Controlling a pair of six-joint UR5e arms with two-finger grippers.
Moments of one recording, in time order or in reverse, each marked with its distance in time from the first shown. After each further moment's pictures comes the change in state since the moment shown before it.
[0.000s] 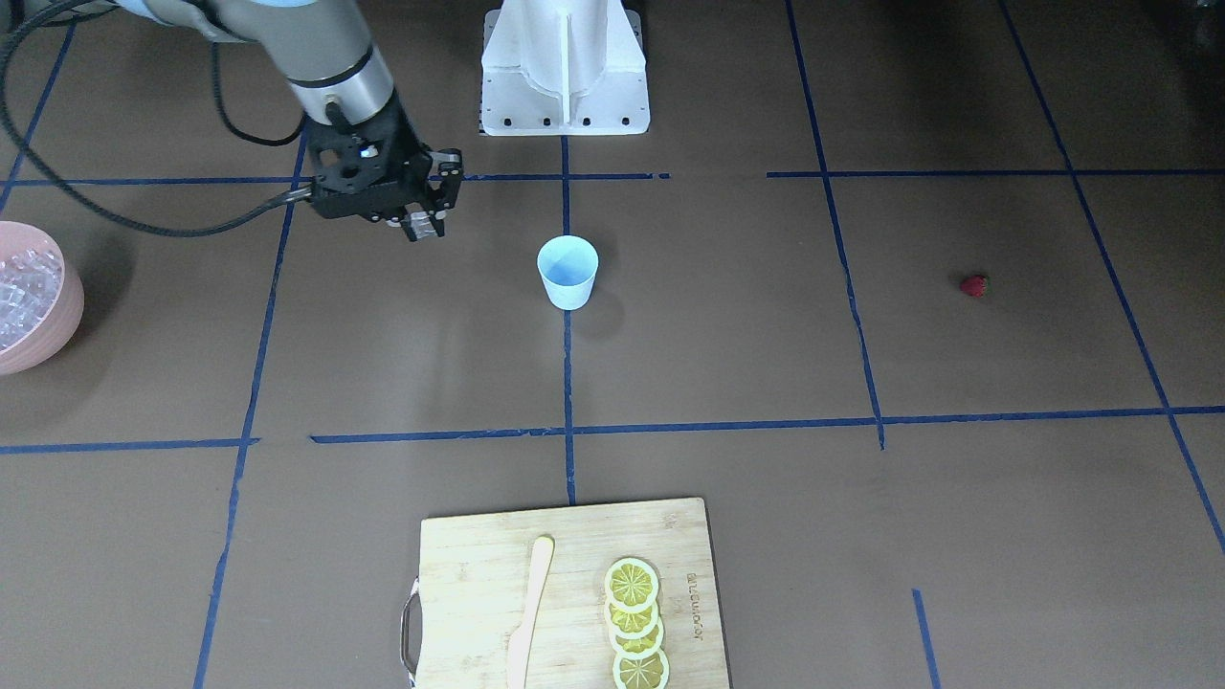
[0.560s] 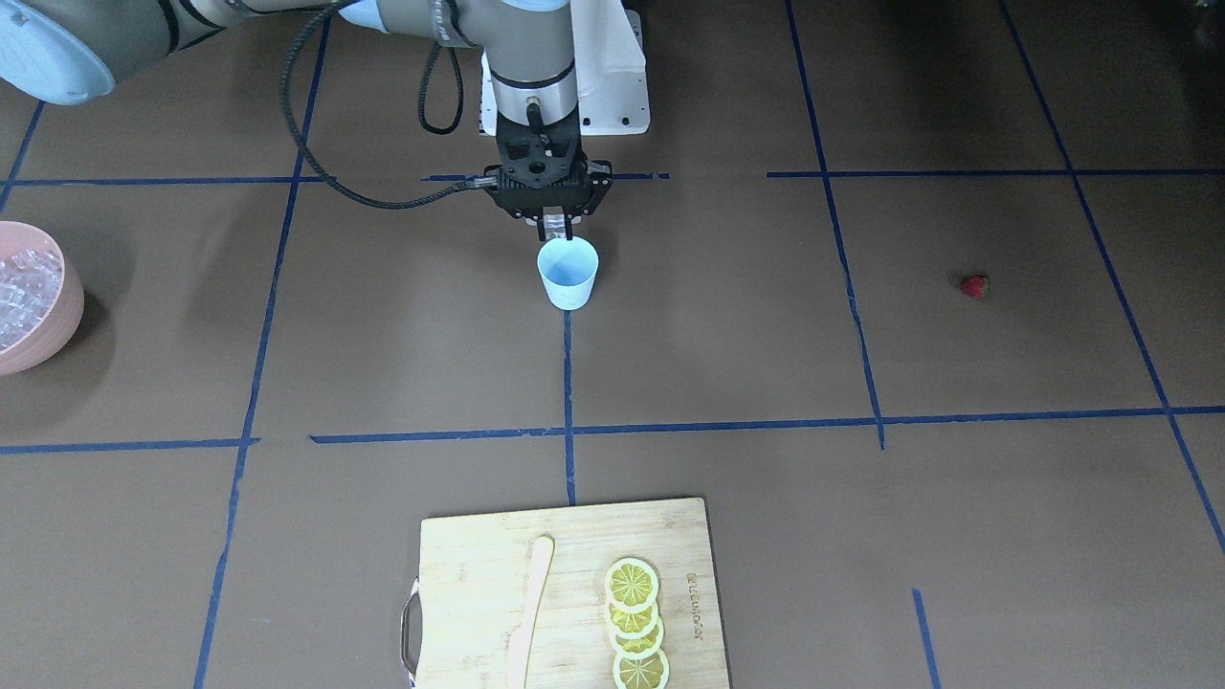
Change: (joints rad) left arm 0.000 0.009 0.000 -0.001 -0.001 0.000; right arm -0.145 0.249 -0.252 -0.039 -0.175 0.161
